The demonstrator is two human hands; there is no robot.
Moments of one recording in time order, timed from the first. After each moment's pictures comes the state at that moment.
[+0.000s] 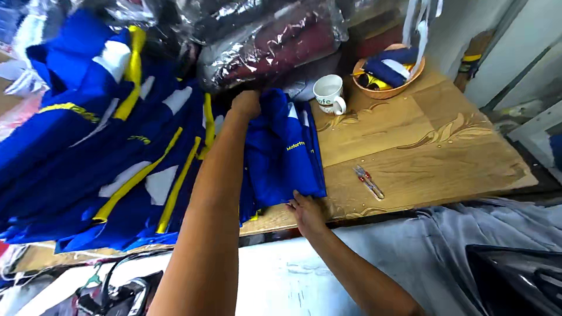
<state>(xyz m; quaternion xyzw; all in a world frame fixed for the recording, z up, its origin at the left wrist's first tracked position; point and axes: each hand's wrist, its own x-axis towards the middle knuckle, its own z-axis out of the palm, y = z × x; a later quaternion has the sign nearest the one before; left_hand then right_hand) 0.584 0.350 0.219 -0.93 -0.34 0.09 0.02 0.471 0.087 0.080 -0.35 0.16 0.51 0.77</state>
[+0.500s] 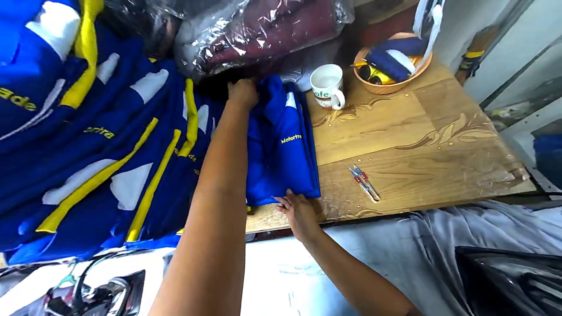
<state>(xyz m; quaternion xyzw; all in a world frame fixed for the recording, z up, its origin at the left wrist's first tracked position) 0.606 0.369 0.186 -0.93 -0.35 0.06 0.02 0.476 0.086 0.072 -0.37 0.11 0.53 0.76</state>
